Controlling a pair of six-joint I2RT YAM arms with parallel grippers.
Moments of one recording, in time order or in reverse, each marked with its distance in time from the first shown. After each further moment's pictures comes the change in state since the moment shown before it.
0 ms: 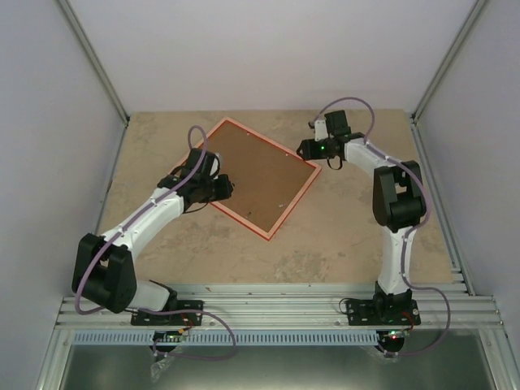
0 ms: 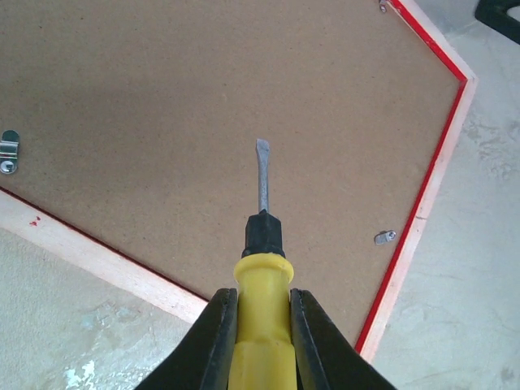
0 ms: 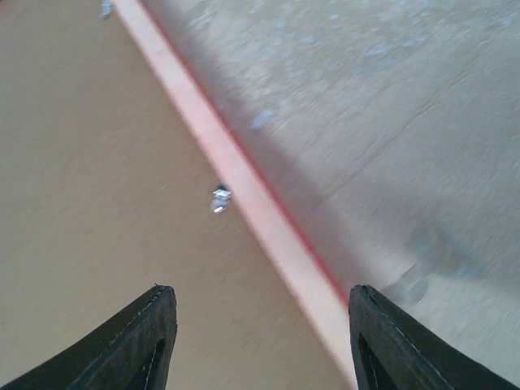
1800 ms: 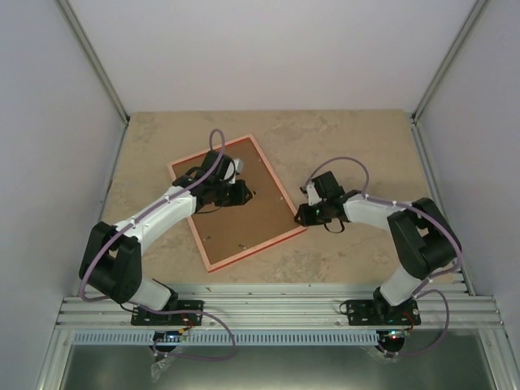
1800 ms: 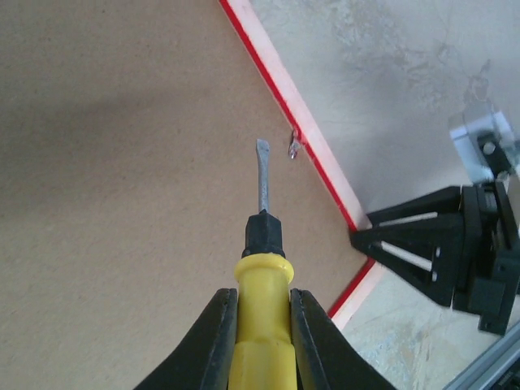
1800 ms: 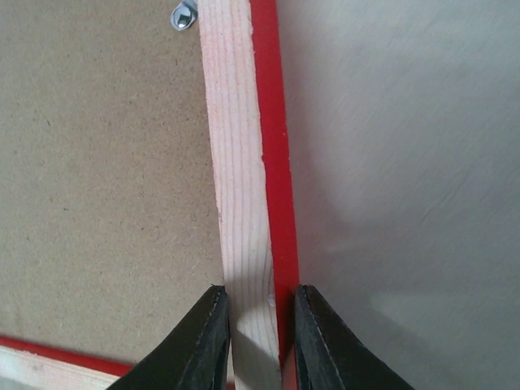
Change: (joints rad) left arm -0.092 0.068 0.016 0.045 0.146 0.003; right arm 0.219 -0.414 -0.745 0.131 0.002 0.204
